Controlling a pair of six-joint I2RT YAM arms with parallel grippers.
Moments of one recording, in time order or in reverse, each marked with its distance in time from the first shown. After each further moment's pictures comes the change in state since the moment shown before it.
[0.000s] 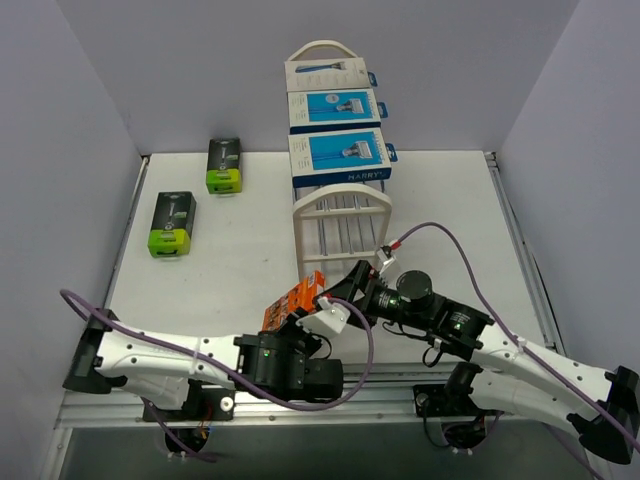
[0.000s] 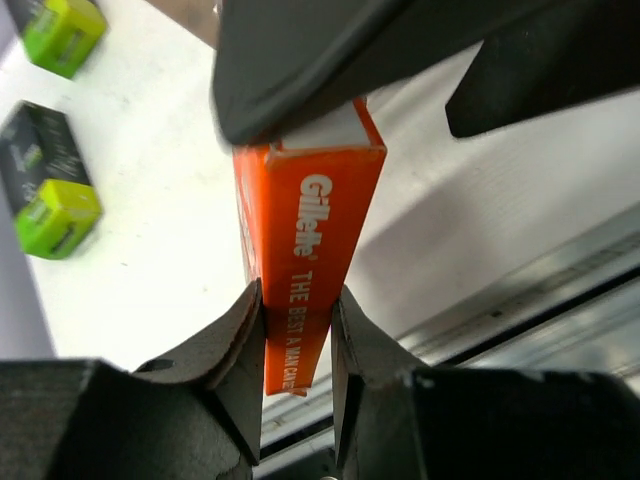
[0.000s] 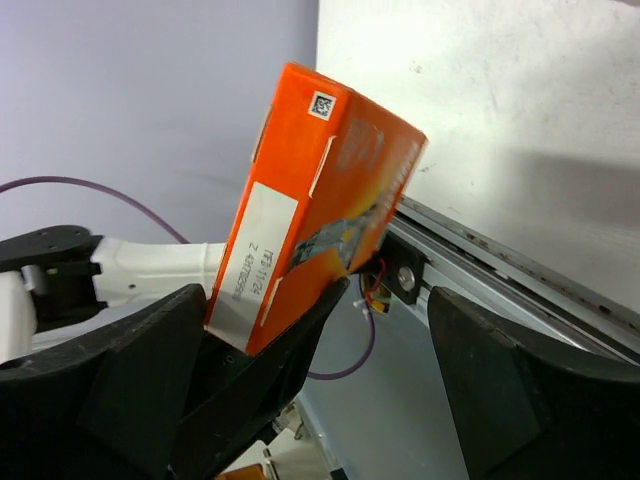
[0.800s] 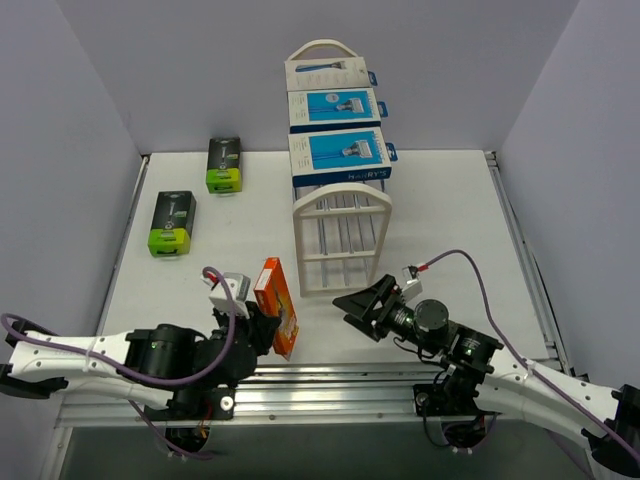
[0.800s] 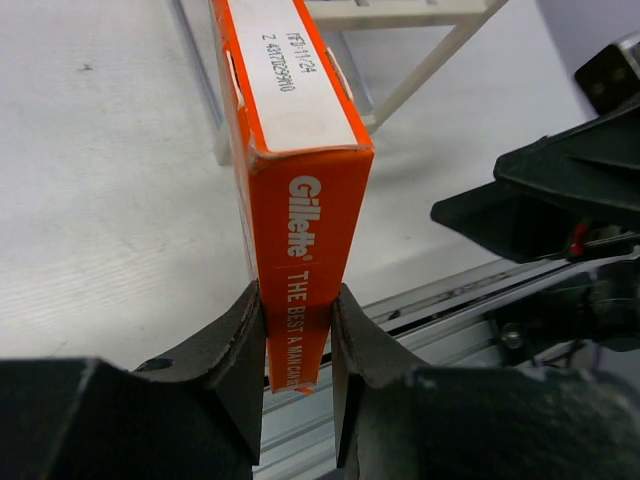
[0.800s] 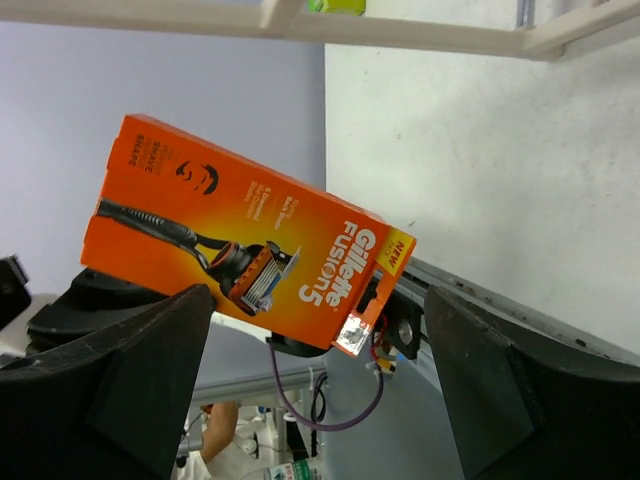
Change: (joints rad) left arm 0.016 -0.558 -0.273 0.256 0.048 -0.374; right arm 0.020 -0.256 -0.283 0.137 0.220 0.131
